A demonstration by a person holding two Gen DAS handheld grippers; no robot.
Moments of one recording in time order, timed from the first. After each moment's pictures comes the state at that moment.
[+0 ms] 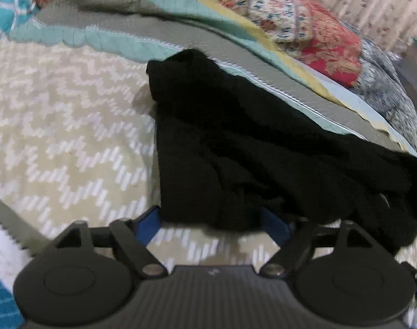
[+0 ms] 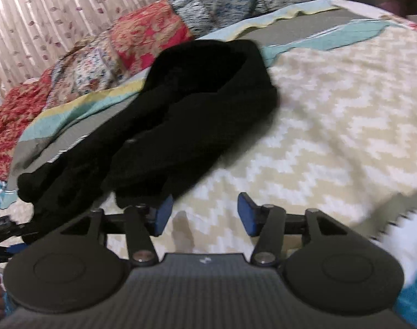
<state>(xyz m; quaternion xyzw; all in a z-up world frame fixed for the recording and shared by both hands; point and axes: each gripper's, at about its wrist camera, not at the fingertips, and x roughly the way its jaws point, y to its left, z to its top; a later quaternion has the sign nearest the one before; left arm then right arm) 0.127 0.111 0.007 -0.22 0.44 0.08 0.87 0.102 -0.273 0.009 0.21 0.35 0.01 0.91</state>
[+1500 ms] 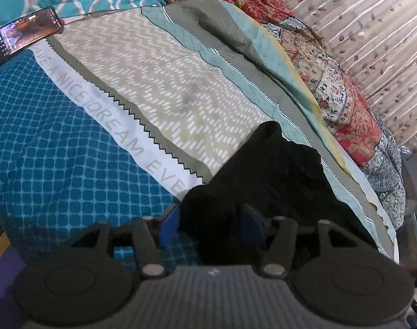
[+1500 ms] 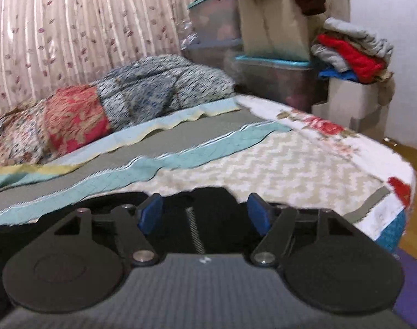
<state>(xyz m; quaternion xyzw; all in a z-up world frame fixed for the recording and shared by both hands) -0.072 0.226 0.047 -0.37 0.35 0.16 0.84 0.047 -0.348 0.100 0.11 0.23 -0.18 0.95</state>
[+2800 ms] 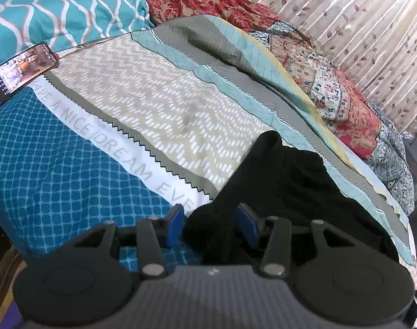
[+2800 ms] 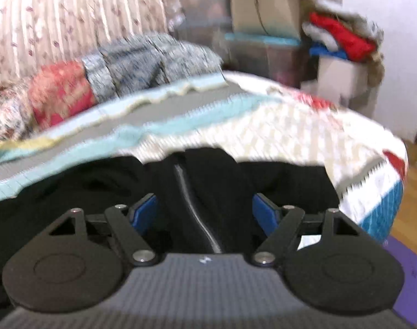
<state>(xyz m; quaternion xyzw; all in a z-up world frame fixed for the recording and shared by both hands) -0.077 0.224 0.065 -0.31 0.34 0.16 0.87 0.045 -0.328 0.066 0.09 0.25 -0.22 0.94</state>
